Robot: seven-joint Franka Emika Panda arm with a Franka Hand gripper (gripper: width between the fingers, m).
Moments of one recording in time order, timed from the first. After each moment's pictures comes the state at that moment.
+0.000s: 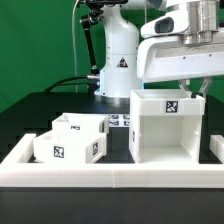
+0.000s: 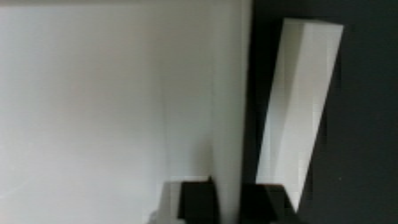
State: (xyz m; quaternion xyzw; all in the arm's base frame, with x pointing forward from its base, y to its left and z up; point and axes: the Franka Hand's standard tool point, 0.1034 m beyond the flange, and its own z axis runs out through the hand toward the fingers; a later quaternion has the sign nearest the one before) arm 0.567 0.095 0.103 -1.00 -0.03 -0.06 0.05
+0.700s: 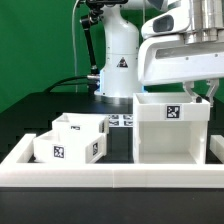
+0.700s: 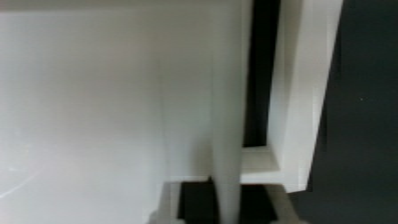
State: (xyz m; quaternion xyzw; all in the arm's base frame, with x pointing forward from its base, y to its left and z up) arm 0.597 0.094 0.106 -1.00 0.03 -0.07 0.05
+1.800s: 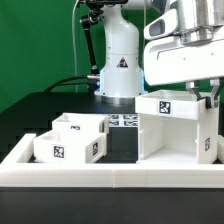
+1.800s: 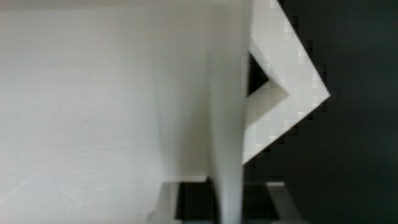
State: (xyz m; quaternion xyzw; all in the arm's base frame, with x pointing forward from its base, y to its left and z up) arm 0.610 0.100 0.109 -0.93 0.34 -0.09 0.09
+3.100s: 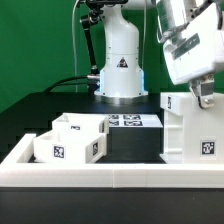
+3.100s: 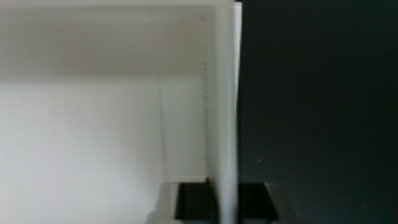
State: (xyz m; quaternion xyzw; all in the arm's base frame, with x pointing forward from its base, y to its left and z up) arm 0.638 0.084 0.112 -0.72 0.67 -0.02 0.16
